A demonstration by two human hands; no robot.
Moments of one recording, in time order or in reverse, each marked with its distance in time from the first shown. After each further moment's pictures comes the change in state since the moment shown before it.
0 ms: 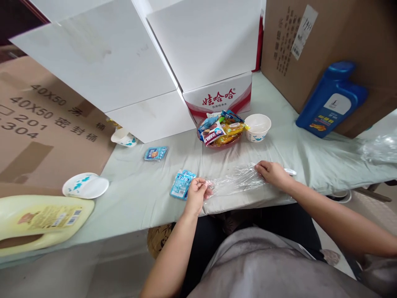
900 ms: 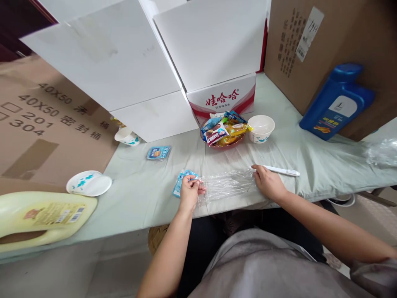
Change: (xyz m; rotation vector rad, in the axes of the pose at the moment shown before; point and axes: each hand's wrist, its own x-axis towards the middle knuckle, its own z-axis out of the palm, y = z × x) left_hand 0.016 0.005 -0.021 0.087 0.175 0.064; right_hand -0.010 -0.007 0.042 -0.264 0.225 -0.187
